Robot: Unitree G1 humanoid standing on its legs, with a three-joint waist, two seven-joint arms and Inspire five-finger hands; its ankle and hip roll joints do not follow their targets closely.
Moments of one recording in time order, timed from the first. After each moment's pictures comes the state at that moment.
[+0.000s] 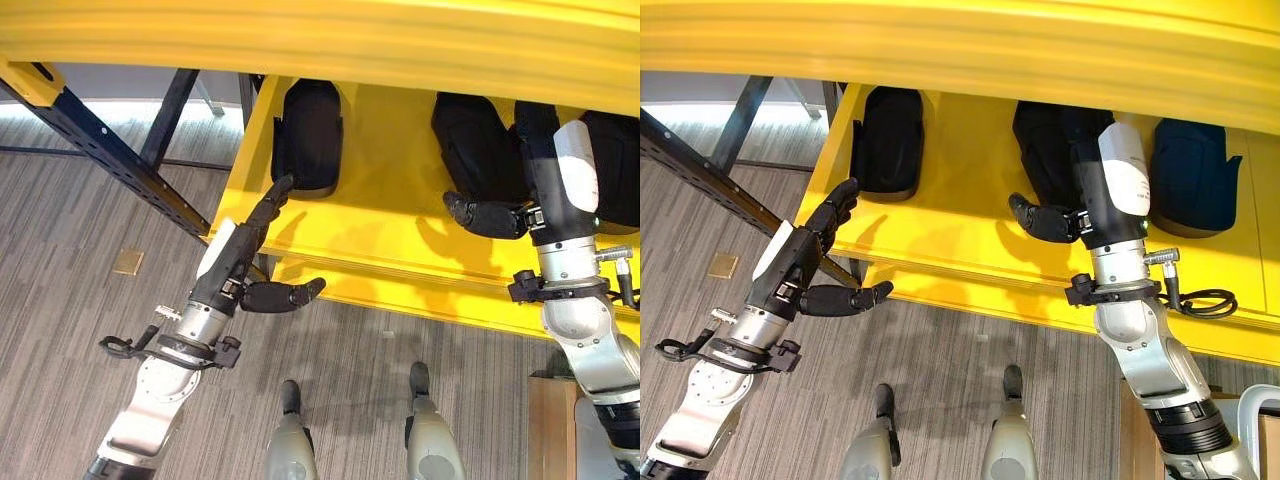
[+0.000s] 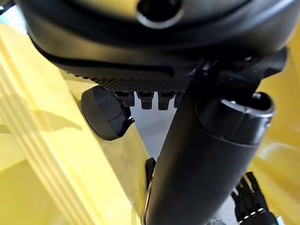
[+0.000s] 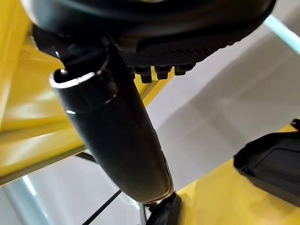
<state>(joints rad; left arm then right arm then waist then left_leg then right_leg) 0.02 0.61 -0.08 -0.28 -0.19 -0.24 -0.02 -0.28 -0.73 0.06 -0.18 -0.25 -0.16 -0.38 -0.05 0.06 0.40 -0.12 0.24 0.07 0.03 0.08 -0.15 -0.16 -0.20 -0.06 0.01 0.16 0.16</state>
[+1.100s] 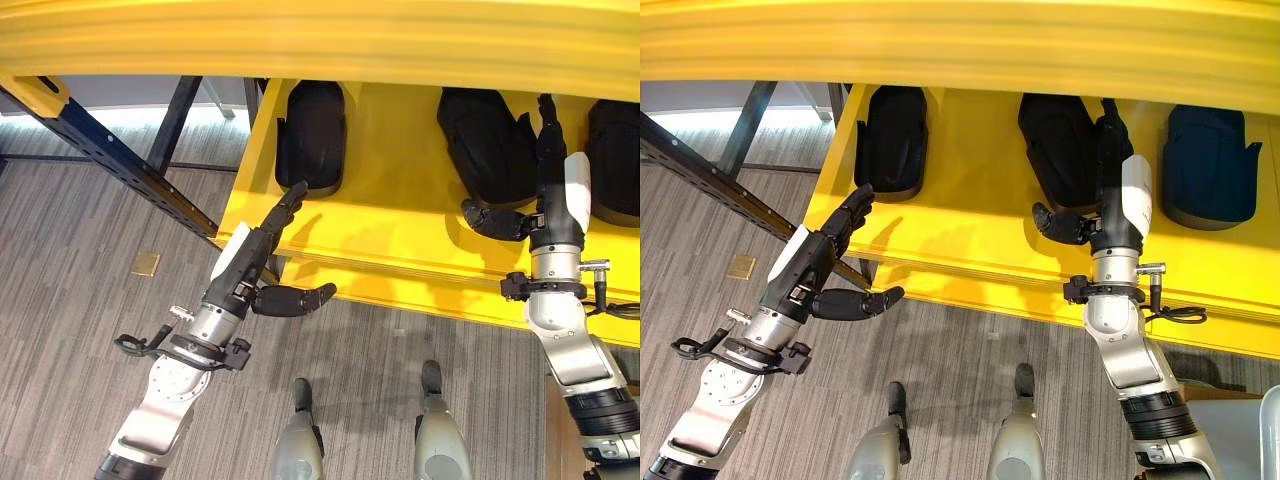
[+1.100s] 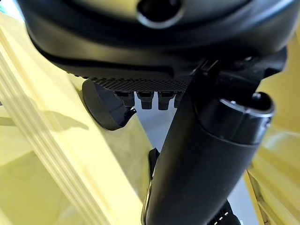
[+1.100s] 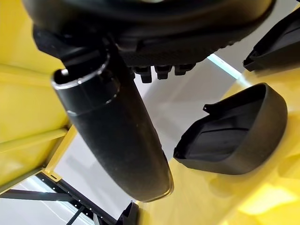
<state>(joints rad) 0.01 0.60 -0.12 -0.27 -0.18 -0.24 -0.04 -0.31 -0.61 0.06 -0.02 -0.18 -0.06 -0.43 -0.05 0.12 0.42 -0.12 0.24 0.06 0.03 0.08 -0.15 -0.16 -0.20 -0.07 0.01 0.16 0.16</state>
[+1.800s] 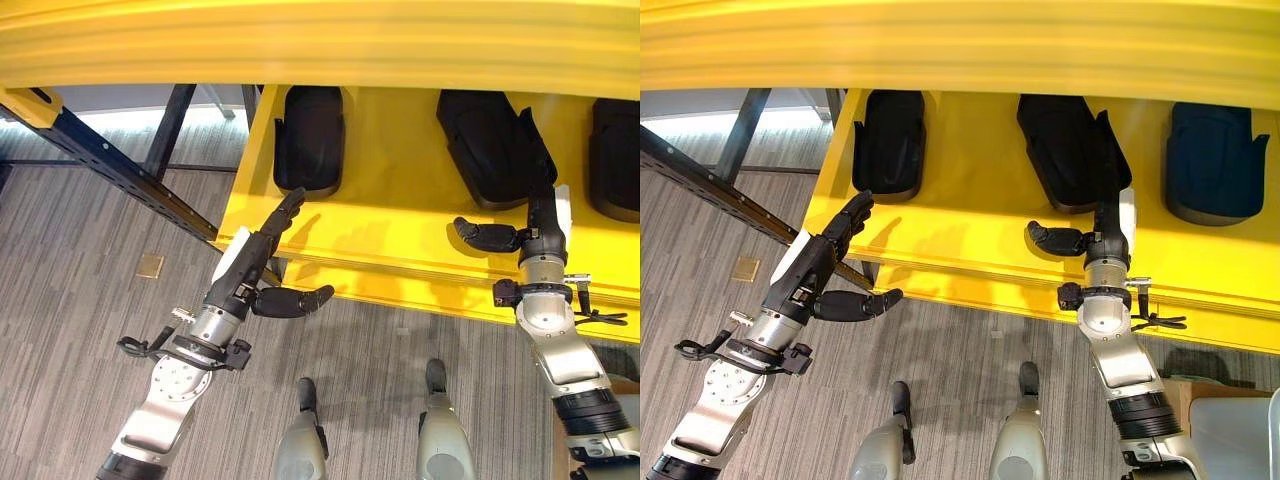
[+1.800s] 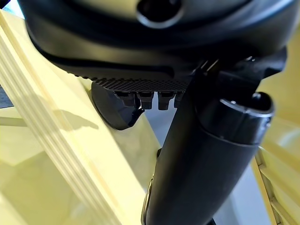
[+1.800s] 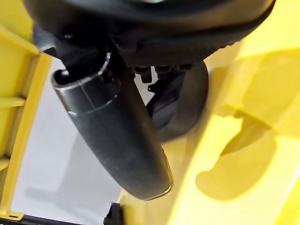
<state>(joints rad) 0.01 0.60 -0.13 -0.24 -0.18 -0.24 -0.03 -0.31 -0.55 0.06 0.03 0.11 0.07 -0.39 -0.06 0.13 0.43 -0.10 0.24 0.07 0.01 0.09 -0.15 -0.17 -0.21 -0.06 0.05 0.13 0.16</state>
